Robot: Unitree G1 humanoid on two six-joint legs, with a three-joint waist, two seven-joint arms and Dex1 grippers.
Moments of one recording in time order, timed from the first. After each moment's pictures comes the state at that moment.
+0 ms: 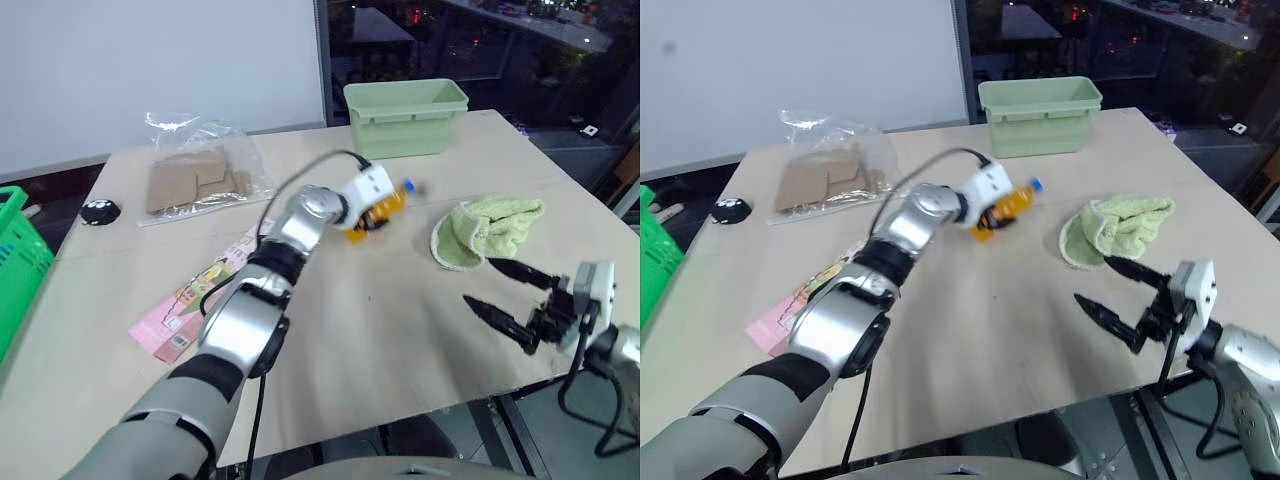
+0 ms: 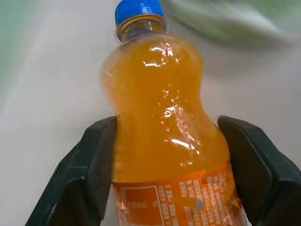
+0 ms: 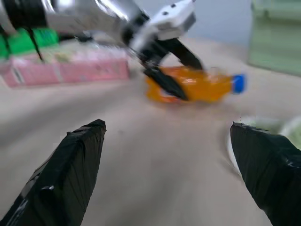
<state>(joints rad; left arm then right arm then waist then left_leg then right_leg) -1.02 0.21 -0.22 0.74 0.21 0.21 -0.67 0.17 -0.63 -0.28 -0.42 0.71 0.27 0.93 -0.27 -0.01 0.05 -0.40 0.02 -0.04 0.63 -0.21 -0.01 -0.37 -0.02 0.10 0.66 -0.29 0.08</state>
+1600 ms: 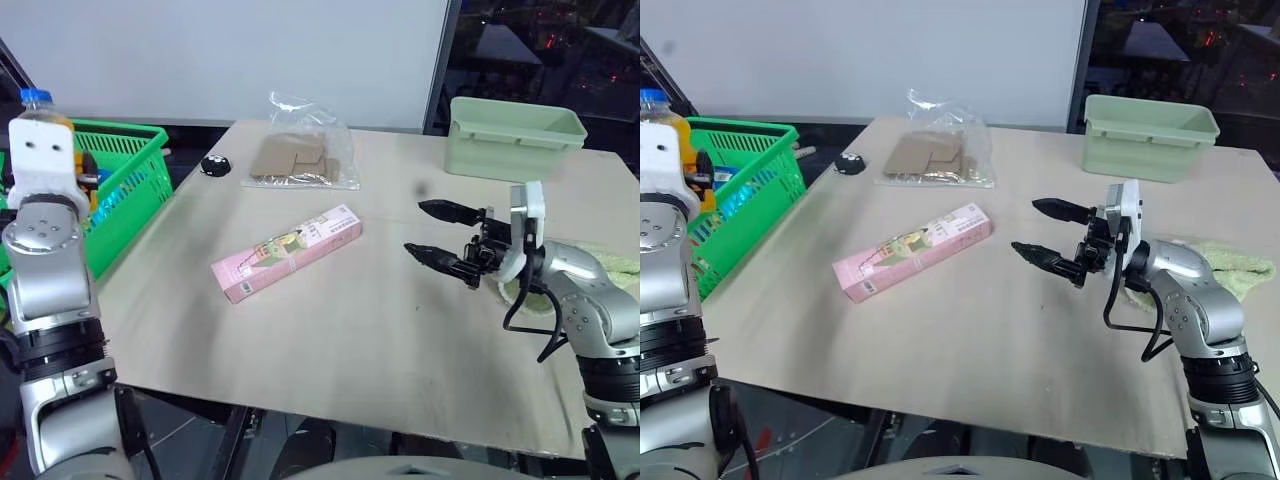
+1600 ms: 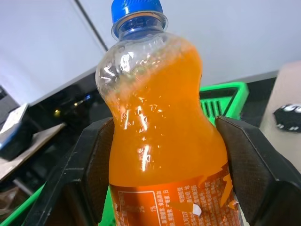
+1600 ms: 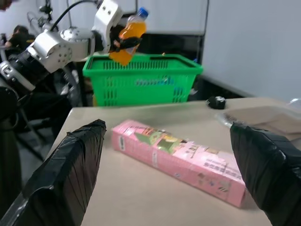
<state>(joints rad) -0.48 0.75 0.44 0.18 0.11 0.43 -0.10 -0.33 -0.52 -0.05 -0.23 0.71 0.42 1.00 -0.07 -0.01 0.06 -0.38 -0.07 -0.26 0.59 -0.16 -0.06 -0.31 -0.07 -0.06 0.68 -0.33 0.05</state>
